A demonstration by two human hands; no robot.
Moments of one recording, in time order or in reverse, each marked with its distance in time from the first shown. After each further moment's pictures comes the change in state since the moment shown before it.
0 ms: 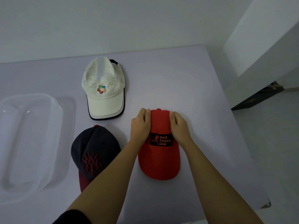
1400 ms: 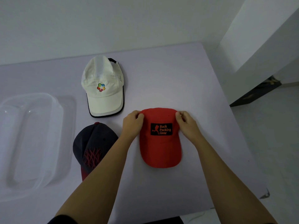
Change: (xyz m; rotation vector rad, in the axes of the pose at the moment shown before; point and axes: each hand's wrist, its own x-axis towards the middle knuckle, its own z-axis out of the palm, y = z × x) left_hand -0.002 0.001 -0.031 0.064 -0.112 -0.189; right_hand -0.006 0.018 -0.032 -0.021 -0.046 0.119
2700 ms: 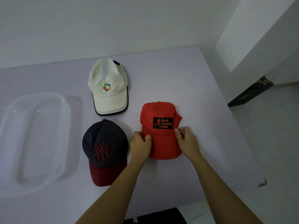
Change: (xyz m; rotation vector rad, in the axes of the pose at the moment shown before) left_hand -0.068 -0.054 0.024 -0.035 0.042 -0.113; right_hand -0.066 0.024 0.033 -0.187 0.139 0.087
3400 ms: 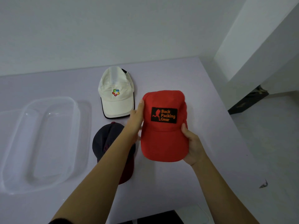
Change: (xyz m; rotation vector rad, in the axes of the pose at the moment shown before) left_hand 0.015 0.080 -0.082 -0.406 -0.293 -0.016; right_hand -0.052 -0.078 -0.015 1.201 -0.497 0.068
